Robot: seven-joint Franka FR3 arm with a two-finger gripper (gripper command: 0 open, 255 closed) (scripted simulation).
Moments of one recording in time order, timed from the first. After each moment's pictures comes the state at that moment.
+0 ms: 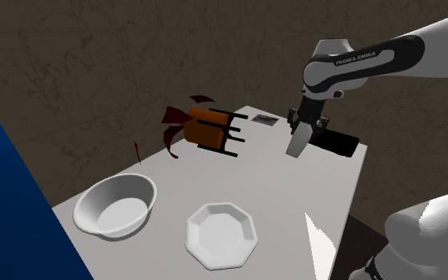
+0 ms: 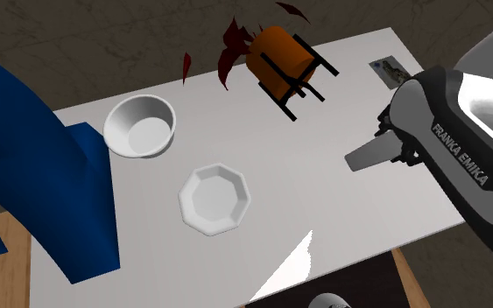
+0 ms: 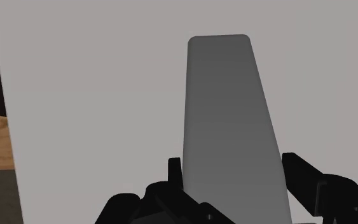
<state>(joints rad) -0.55 -0.33 0.18 -2.35 0.06 2.03 0.95</state>
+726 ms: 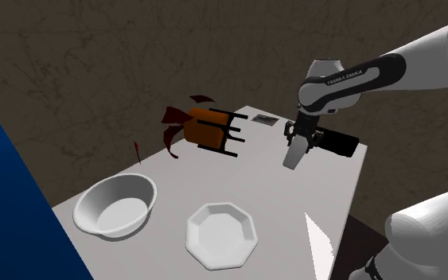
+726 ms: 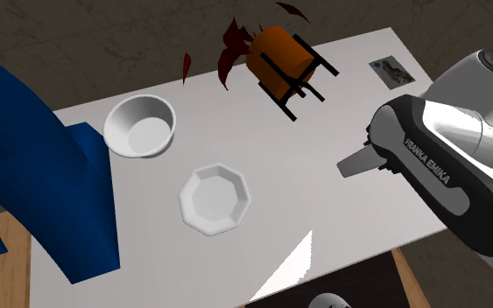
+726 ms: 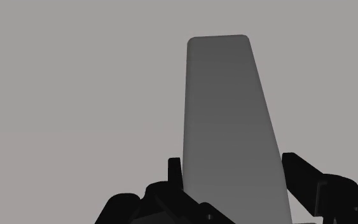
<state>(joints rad) -0.55 -0.28 0.19 -2.45 0.06 2.19 0.95</state>
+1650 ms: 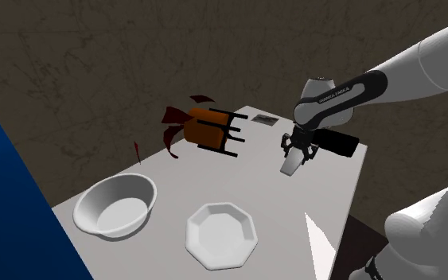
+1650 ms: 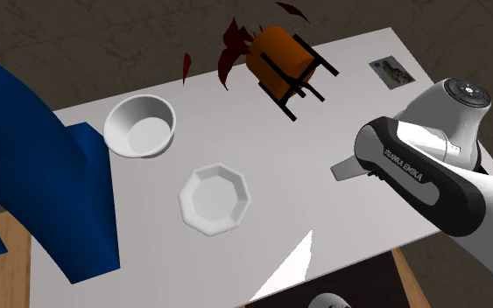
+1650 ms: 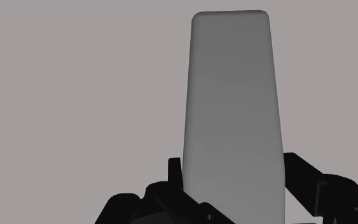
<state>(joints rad) -0.55 -0.18 0.20 -2.52 0.05 2.36 0.96</state>
